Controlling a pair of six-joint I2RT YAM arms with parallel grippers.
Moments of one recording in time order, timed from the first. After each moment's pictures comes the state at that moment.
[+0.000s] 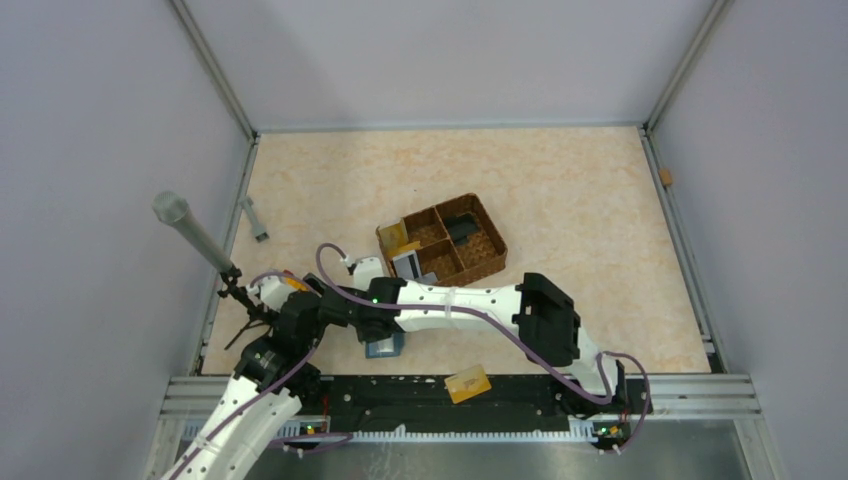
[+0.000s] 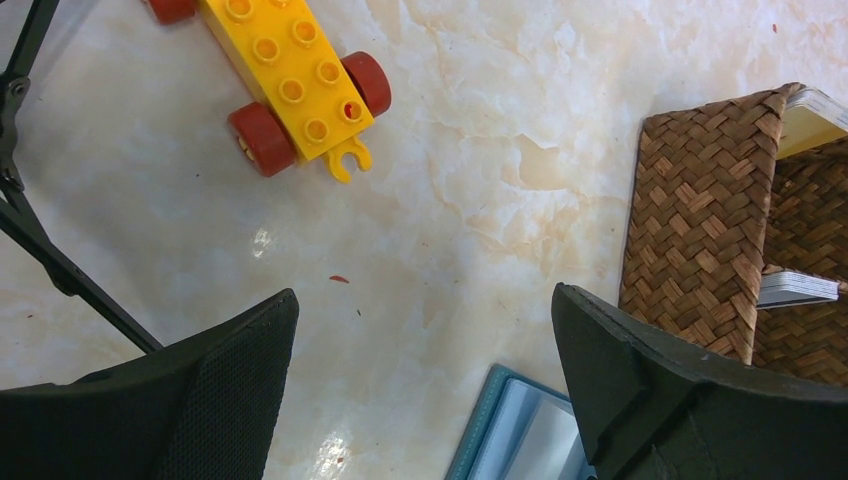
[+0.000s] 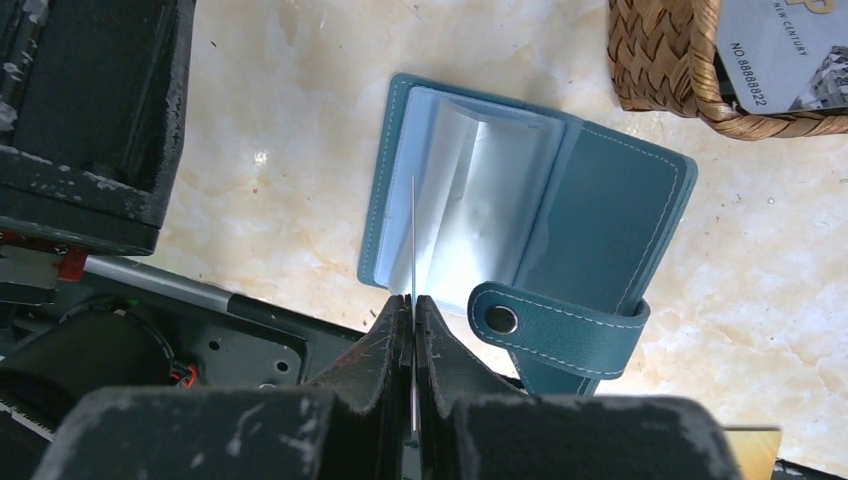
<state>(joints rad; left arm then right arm) -0.47 0.28 0.29 -0.70 -0.52 -1.01 1.39 2.15 1.90 -0.99 0.40 1.05</state>
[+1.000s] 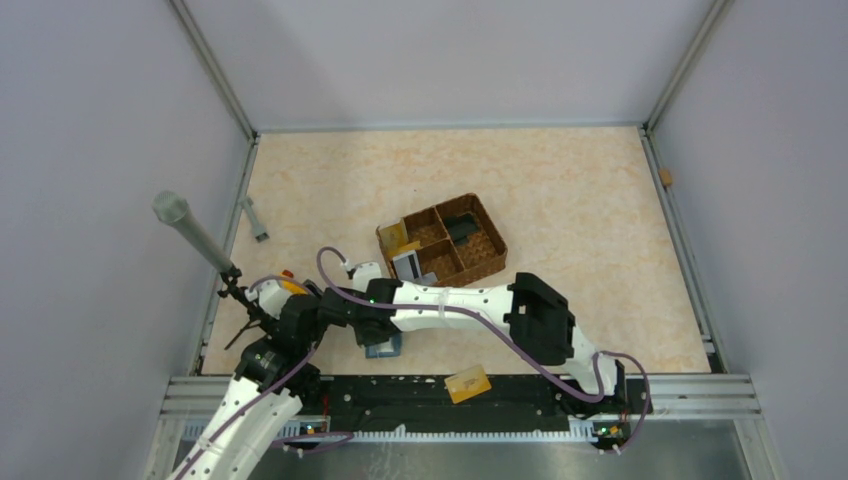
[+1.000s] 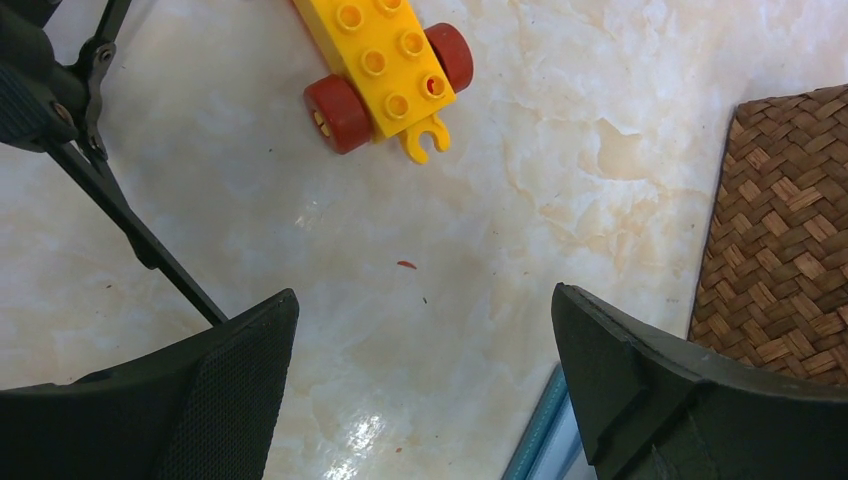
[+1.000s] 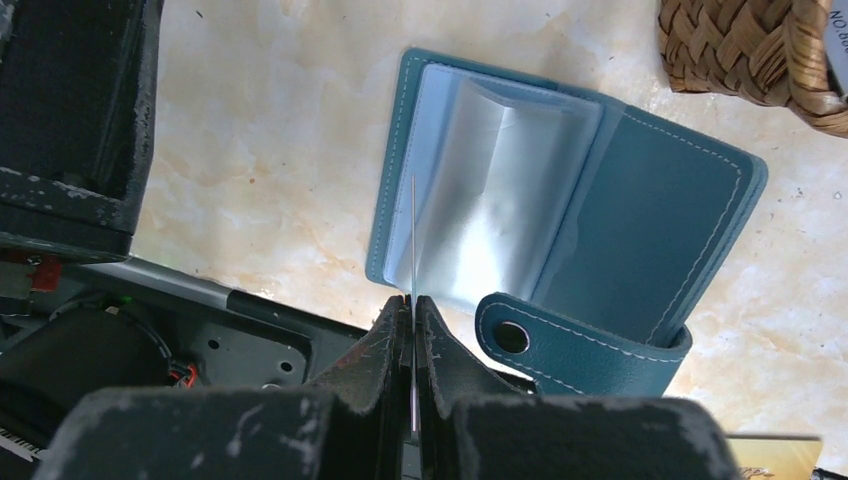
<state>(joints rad) -0.44 0.27 0.27 -0.78 -0.51 -1.00 1.38 2.19 1.90 -0.96 0.33 1.06</state>
